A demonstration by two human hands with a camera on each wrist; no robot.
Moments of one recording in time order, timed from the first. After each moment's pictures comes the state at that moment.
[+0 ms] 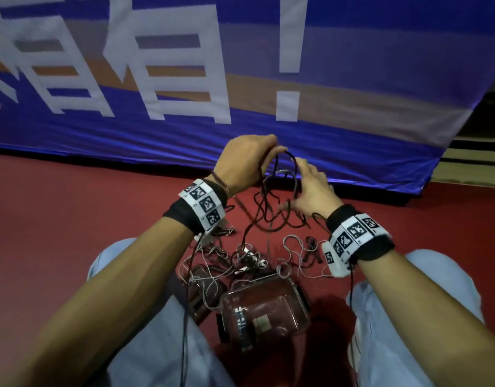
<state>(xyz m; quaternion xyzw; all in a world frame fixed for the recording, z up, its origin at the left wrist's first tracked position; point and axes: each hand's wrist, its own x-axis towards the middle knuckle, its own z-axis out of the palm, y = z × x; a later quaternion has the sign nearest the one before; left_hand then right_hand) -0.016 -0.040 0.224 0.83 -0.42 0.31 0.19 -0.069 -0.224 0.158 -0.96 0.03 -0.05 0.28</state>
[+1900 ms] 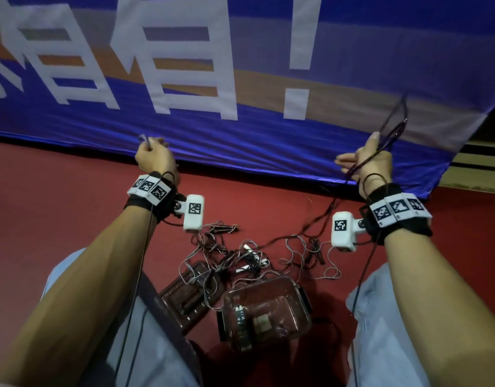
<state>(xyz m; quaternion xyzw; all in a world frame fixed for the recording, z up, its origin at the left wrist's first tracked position) 0.090 0.107 0.165 0.61 0.25 0.30 0.68 -0.026 -0.292 0.178 -0.62 0.24 -0.24 0.71</state>
